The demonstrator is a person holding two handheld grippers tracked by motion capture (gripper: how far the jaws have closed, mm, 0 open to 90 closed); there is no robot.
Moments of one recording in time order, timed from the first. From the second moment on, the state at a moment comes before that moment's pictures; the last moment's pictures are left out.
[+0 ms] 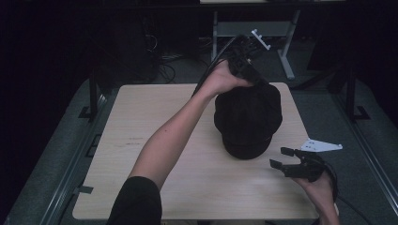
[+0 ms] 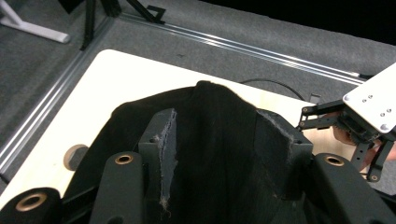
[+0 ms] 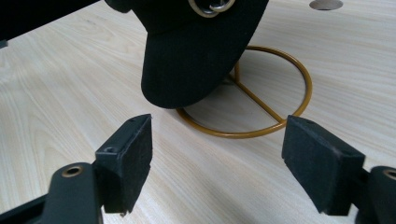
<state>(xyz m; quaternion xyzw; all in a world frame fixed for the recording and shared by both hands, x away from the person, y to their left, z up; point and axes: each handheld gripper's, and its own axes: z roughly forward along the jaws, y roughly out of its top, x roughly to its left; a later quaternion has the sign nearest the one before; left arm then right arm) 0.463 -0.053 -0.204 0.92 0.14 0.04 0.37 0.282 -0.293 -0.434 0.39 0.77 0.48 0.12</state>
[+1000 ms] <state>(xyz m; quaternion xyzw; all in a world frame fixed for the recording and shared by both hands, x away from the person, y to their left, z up) 0.446 0.027 -0.209 0.89 0.19 0.05 0.40 0.285 -0.276 -0.437 0.39 0.79 0.46 0.11</state>
